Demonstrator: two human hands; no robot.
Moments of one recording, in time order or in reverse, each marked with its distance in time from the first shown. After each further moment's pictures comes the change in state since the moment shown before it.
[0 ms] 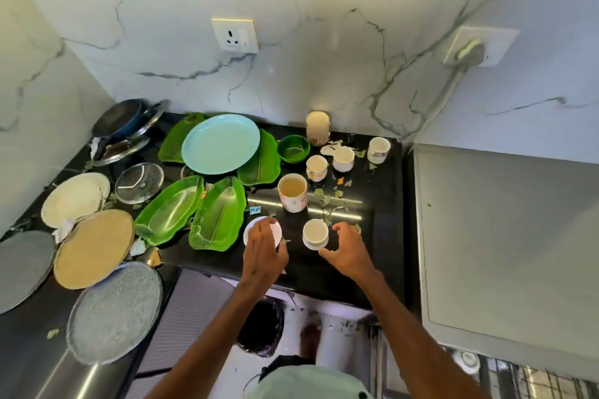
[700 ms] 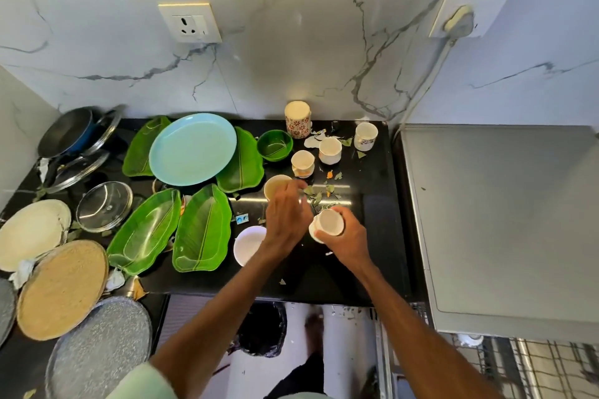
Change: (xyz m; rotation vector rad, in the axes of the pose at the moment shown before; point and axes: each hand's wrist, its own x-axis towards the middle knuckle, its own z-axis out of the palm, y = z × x) left_hand 0.101 0.062 0.026 -0.088 0.012 0.295; right_hand 0.034 0.000 0.013 0.388 0.288 0.076
